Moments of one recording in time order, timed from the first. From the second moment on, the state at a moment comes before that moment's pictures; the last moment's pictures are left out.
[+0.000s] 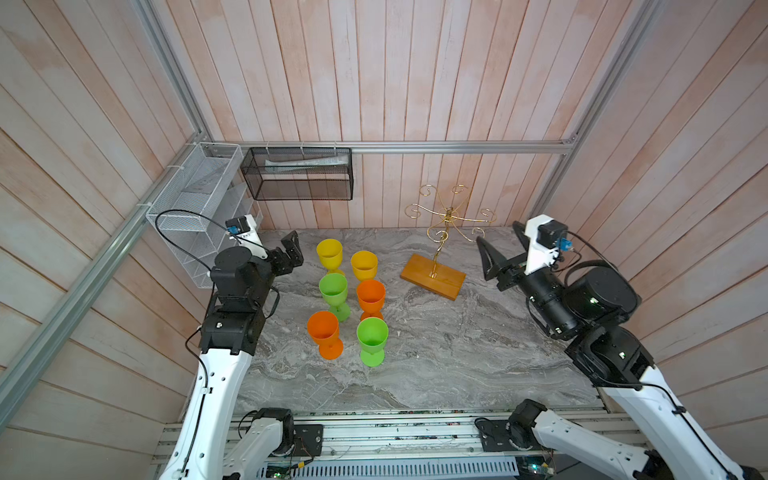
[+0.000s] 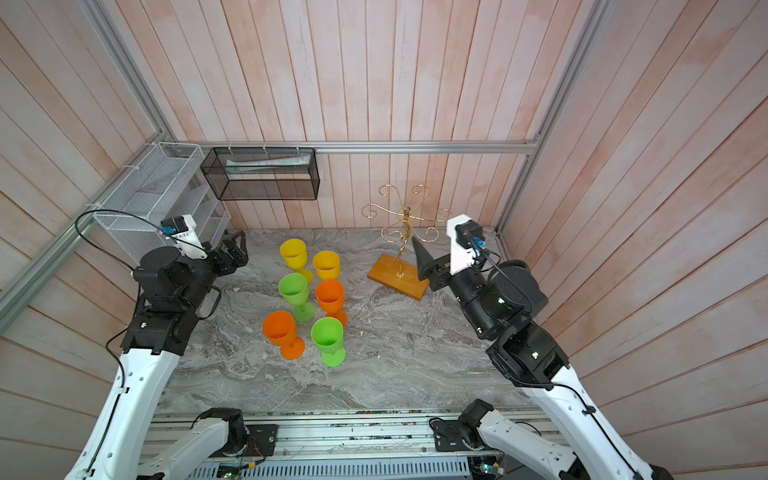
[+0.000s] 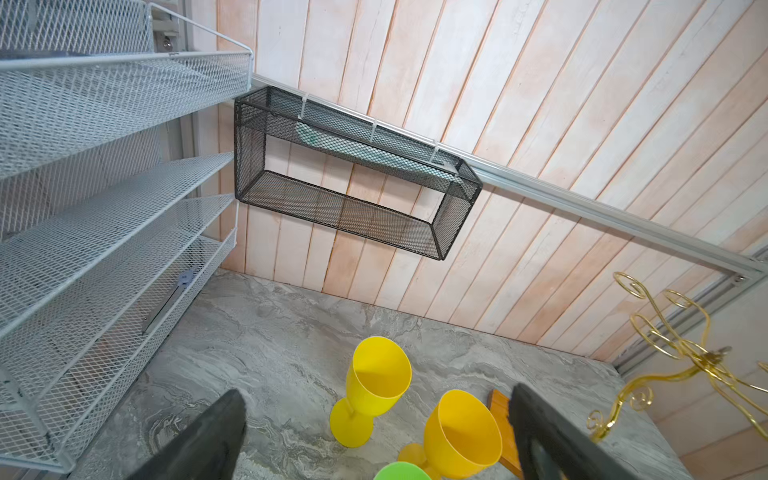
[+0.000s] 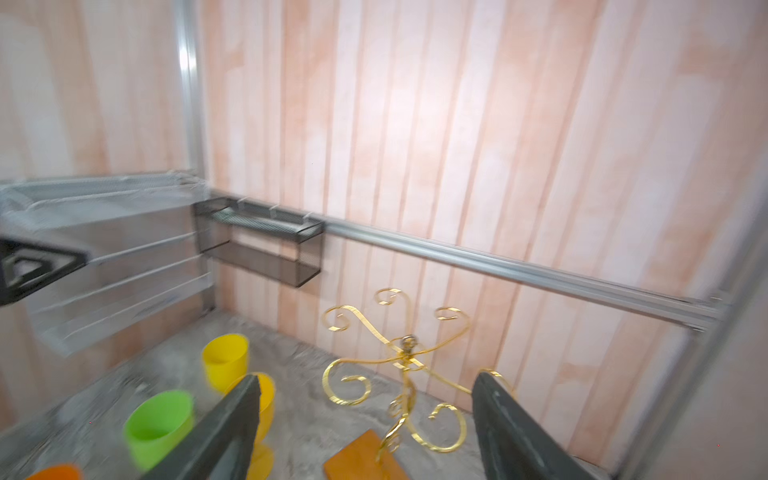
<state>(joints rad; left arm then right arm) -0.05 0.96 1.11 -0.31 -0.02 -0.29 0.62 0.82 1.20 -0.17 0.29 -0.11</state>
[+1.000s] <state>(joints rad) 0.12 1.31 0.36 0.59 -0.13 -0.11 -0.08 1.32 0.21 0.91 0.26 0.19</state>
